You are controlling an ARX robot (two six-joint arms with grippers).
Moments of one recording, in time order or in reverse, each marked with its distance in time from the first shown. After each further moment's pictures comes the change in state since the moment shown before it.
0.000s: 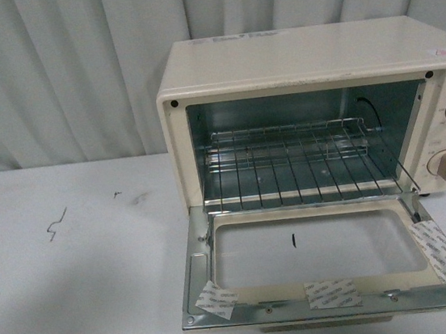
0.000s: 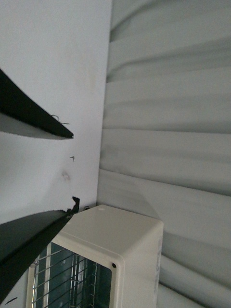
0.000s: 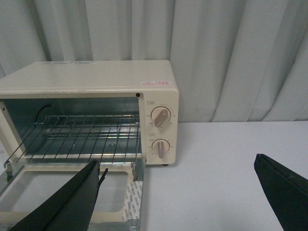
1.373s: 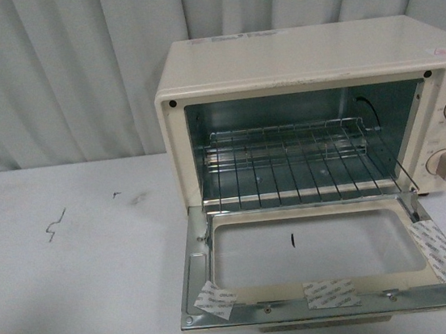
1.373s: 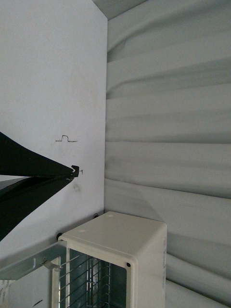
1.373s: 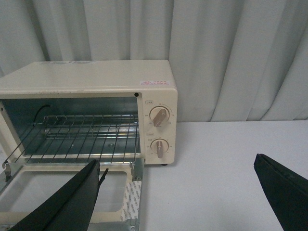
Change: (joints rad) left arm 0.237 -0.837 -0.048 -0.796 0.243 0.055; right arm 0.000 0.000 0.000 0.000 0.000 0.000
